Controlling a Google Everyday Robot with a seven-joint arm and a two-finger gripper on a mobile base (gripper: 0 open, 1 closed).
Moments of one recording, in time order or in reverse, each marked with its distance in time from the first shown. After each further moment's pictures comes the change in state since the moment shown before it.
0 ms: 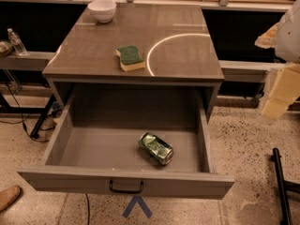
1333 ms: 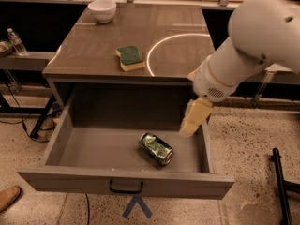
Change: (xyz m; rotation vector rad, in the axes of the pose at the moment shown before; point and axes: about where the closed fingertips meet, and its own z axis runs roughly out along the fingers) arm -0.093 -0.001 0.164 -0.093 -0.207 -0.018
